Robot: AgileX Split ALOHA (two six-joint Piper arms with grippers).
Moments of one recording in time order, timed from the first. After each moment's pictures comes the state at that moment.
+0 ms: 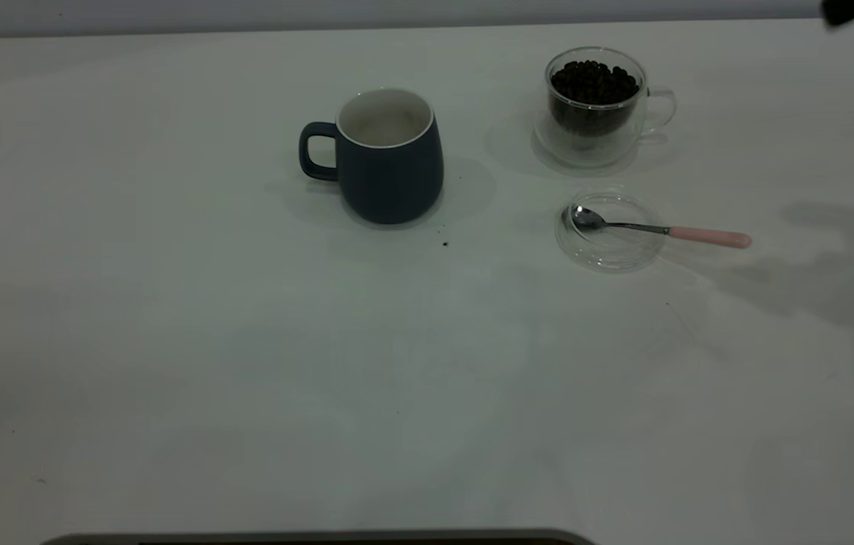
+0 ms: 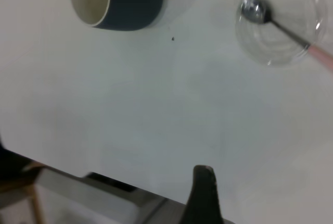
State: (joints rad) left arm 0.03 -0.02 -0.49 -0.01 1.13 0.01; right arm -0.25 1.88 -0.98 0.98 0.94 -0.74
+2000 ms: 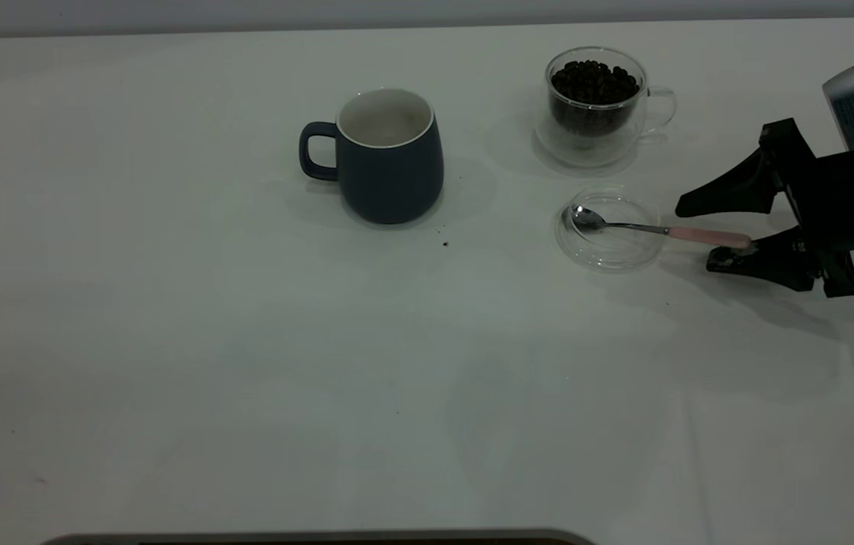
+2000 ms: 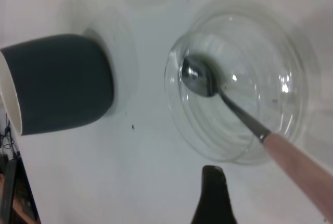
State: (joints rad) left arm 0.03 -0.02 -0.49 -0.01 1.13 0.01; right arm -0.19 2.46 -0.92 1.80 0.85 -1.47
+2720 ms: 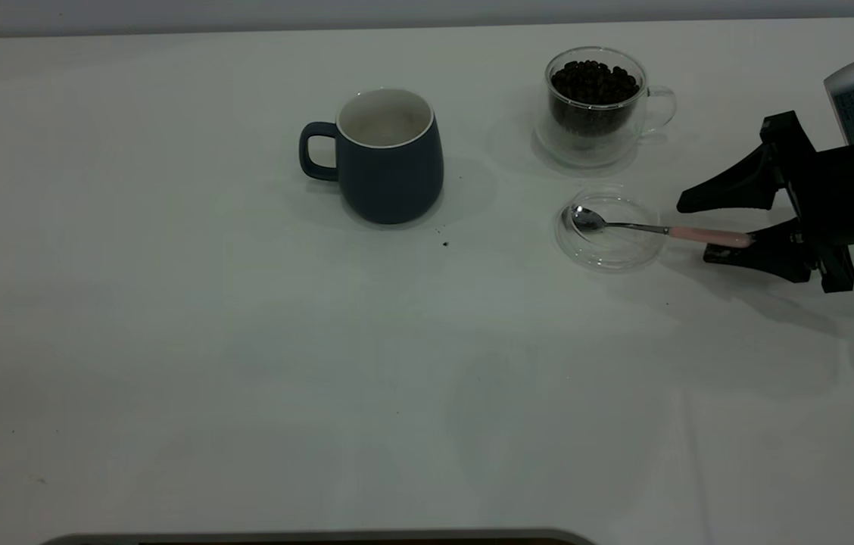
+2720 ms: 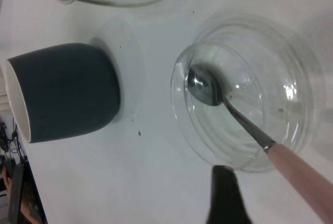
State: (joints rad) left arm 0.03 -0.02 -0.49 -0.01 1.13 0.01; right arm -0.19 2.46 -0.93 1.80 0.86 -1.45
